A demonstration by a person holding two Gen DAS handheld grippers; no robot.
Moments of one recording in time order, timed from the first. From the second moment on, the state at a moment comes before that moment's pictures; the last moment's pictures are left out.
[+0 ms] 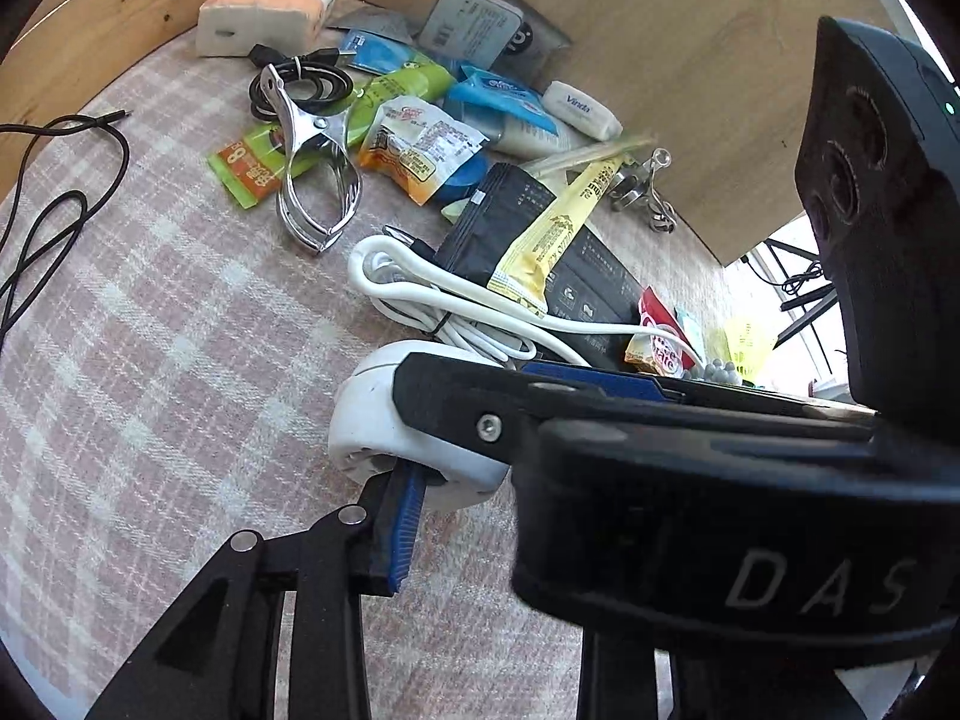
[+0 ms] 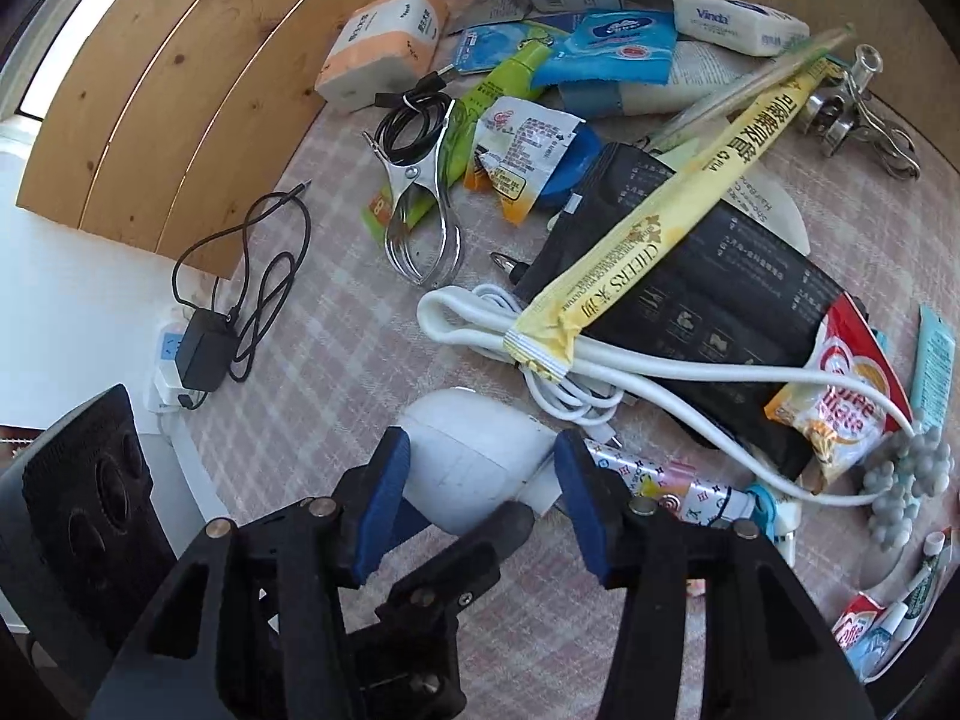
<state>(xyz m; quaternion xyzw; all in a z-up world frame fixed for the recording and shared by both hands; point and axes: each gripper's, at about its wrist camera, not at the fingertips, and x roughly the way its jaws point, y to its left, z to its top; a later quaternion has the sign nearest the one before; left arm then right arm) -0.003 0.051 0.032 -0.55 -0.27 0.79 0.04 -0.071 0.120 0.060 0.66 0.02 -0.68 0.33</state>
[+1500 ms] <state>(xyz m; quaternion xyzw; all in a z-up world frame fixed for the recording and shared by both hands) 0.005 0.387 0.115 -0.55 -0.08 0.74 0.38 0.015 0.508 0.131 0.57 -0.23 -0.79 0.07</state>
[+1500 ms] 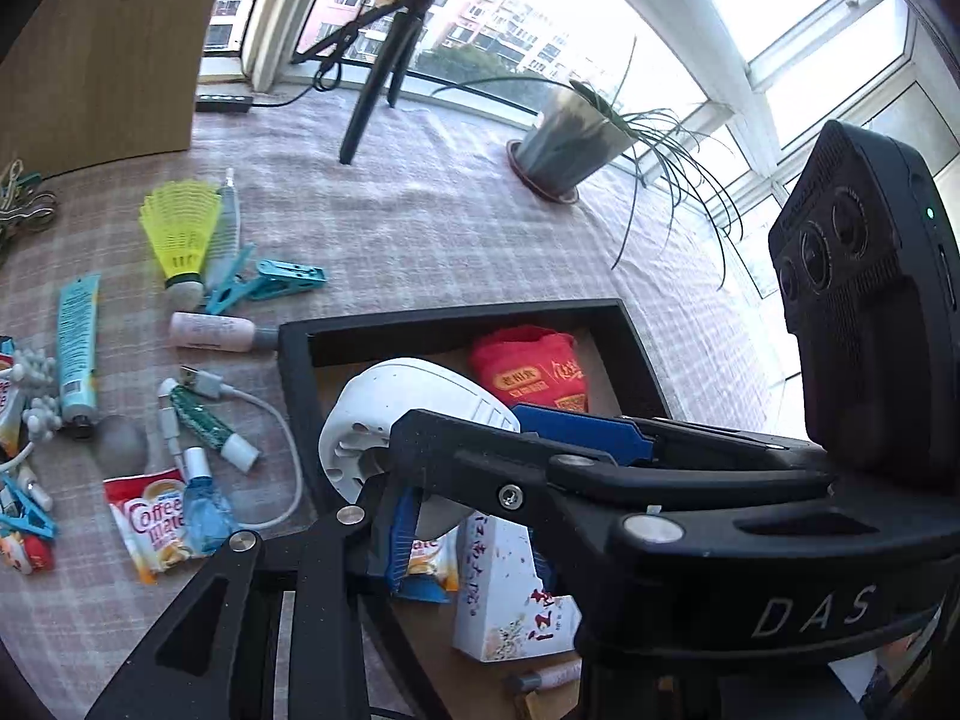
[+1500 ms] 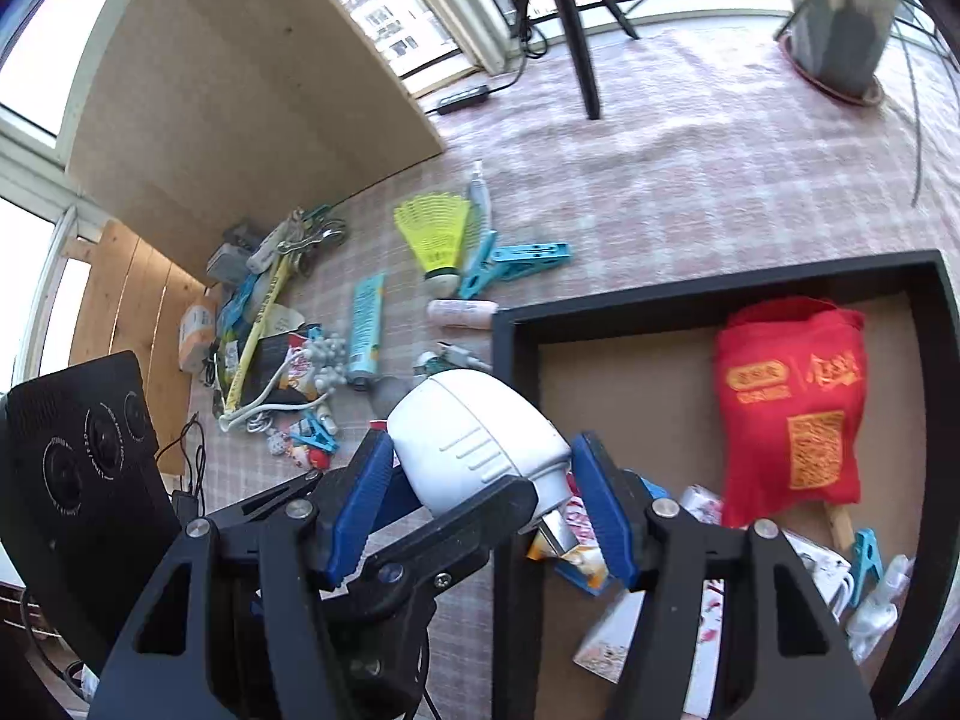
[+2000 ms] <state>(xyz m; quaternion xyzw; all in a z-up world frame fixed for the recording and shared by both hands) 0.023 0.407 0.108 -0.57 -0.03 0.73 0.38 0.031 0.545 0.125 0.56 -0.23 -0.79 0.02</state>
